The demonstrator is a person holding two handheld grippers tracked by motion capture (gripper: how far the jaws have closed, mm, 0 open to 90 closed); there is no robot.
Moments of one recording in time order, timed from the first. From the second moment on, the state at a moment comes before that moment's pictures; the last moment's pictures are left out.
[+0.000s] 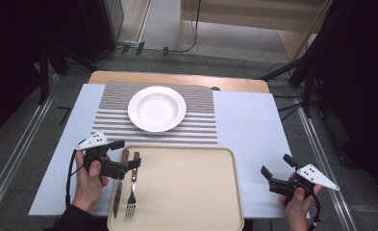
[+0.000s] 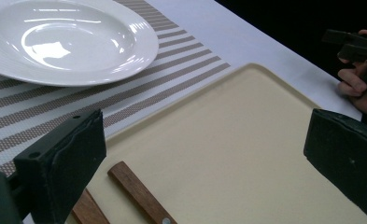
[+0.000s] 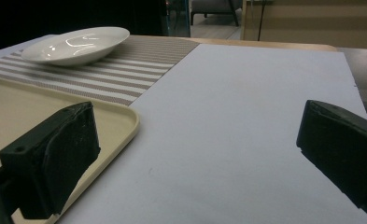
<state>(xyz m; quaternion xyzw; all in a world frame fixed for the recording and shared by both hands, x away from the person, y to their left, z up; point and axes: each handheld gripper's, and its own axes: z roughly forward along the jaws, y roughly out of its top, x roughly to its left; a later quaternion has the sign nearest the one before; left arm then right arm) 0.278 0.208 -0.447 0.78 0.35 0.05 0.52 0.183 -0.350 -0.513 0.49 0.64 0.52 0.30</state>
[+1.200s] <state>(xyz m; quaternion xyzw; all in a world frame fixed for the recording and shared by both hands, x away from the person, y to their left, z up) 0.326 0.208 -0.438 0.77 0.41 0.12 0.48 0.182 -0.350 -0.514 0.49 0.63 0.52 0.30</state>
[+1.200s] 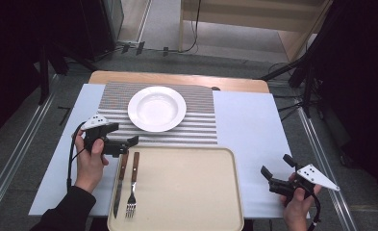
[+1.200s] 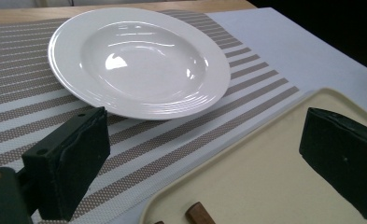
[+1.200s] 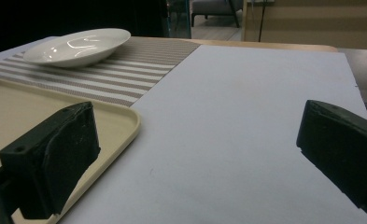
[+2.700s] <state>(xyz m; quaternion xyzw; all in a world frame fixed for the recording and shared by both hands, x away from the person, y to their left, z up) 0.394 0.208 -0.456 0.78 0.42 0.12 0.45 0.183 -0.350 -0.514 0.48 0.64 0.52 0.29</state>
